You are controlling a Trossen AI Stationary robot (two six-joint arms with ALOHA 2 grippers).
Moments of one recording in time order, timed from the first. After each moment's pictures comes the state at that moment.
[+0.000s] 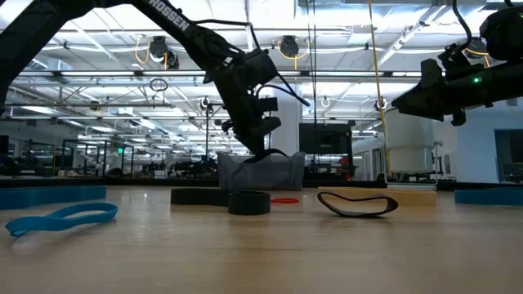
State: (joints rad) left arm 0.43 2.03 1.51 -0.41 -0.21 0.02; right arm -0.37 0.13 0.02 0.07 0.45 0.25
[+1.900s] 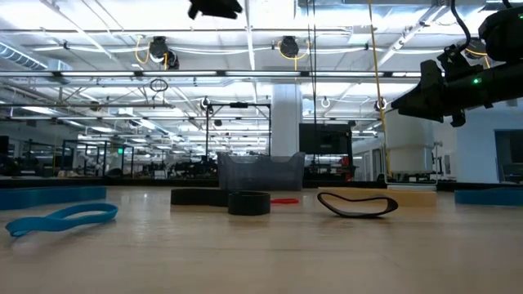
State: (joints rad) left arm 0.41 1.37 1.53 -0.48 -0.05 0.10; right arm -0.37 0.14 0.02 0.08 0.44 0.25
